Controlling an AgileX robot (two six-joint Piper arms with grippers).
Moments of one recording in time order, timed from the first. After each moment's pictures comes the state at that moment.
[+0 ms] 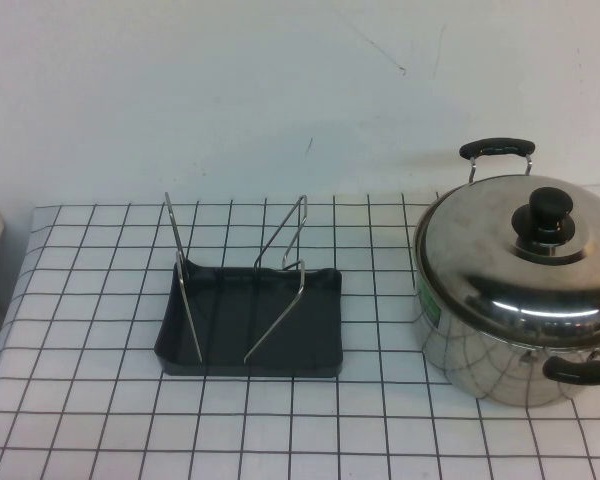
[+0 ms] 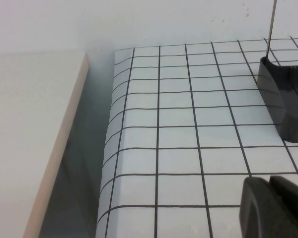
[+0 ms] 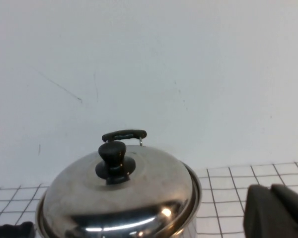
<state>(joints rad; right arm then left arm) -0.06 -0.01 -0.35 0.17 0.52 -0.03 0.05 -0.02 0.02 -0.14 0.36 0.12</state>
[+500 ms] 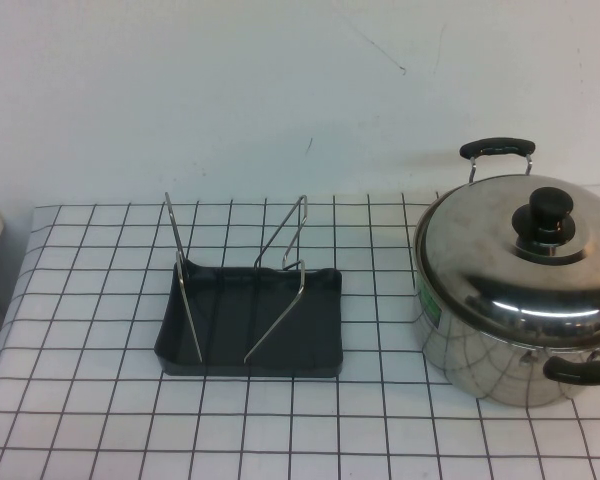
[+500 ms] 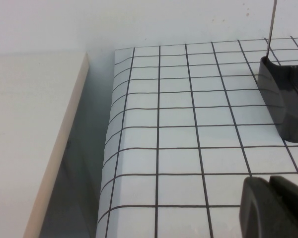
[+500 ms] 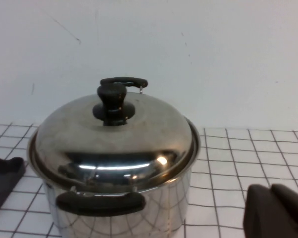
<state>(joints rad) -0.06 -0.01 -0.34 0.18 0.62 -0.16 0.05 -0.02 0.02 -0.14 0.36 0.12</state>
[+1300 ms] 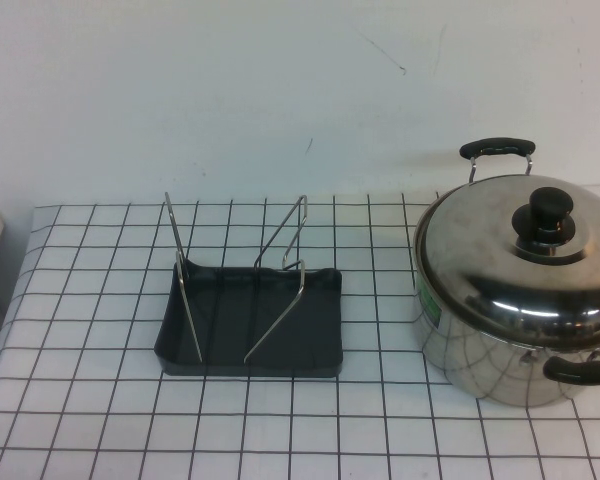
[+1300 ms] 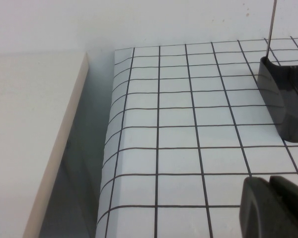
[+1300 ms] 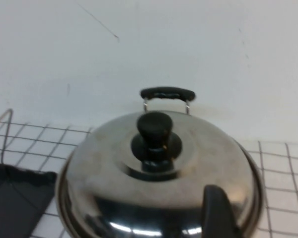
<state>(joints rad) 0.14 0.56 -0.43 0.12 0.23 -0.09 0.05 -0.02 0.02 -0.14 0.36 0.12</state>
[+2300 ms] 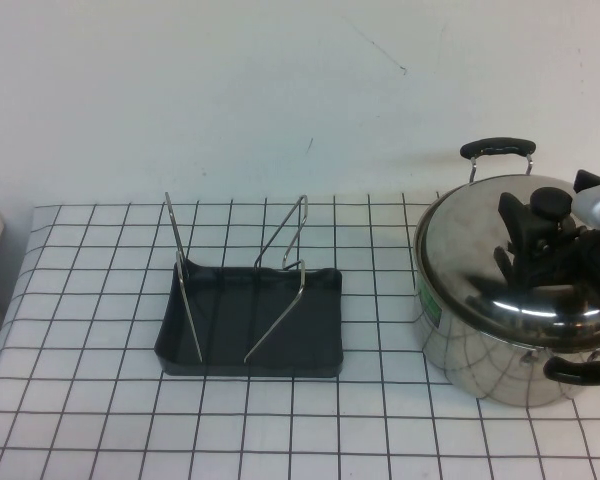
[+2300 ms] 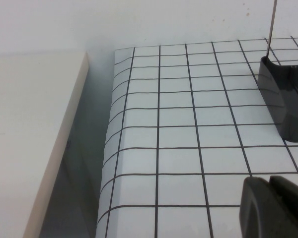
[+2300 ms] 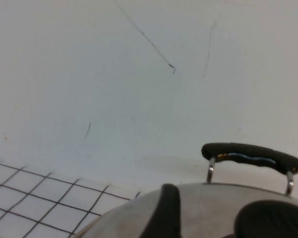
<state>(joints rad) 0.31 1.57 -0.53 0.02 -0.90 -0.07 0.05 -0.02 0.02 -0.14 0.36 0.12</state>
